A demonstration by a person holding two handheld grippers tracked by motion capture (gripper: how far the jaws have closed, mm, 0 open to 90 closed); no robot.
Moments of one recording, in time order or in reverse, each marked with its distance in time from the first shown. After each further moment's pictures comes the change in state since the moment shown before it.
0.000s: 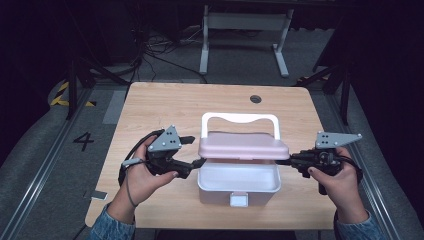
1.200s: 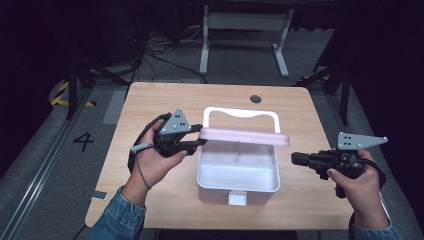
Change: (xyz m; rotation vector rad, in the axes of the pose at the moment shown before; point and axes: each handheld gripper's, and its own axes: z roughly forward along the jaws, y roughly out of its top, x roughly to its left) left arm 0.017 0.037 0.006 0.042 0.101 -0.029; right arm -0.002 -0.005 -0.041 -0.023 -0.064 0.016
